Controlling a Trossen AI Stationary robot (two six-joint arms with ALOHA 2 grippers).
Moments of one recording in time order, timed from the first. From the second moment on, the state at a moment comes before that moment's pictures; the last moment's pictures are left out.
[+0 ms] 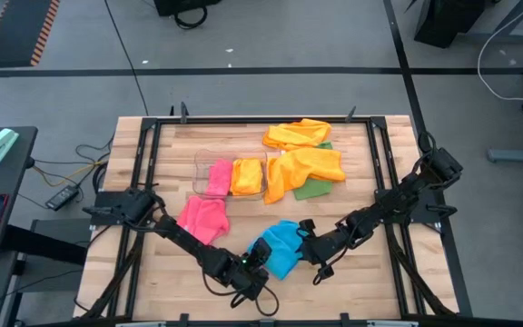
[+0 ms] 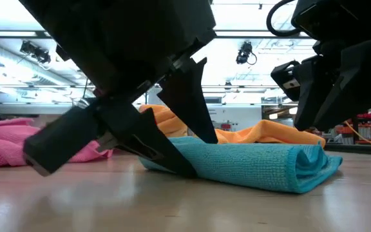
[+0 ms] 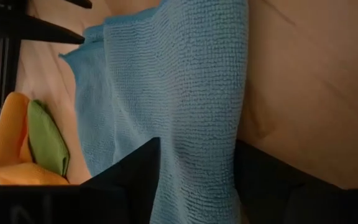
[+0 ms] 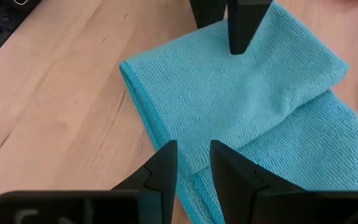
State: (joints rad) left arm -0.55 2.16 1.39 -0.29 -0.67 0.43; right arm 0.54 1.62 0.72 0.08 0.19 0.13
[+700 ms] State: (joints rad) left arm -0.54 2.15 1.53 -0.65 -0.35 0.29; right arm 0.54 1.62 0.72 0.08 0.19 0.13
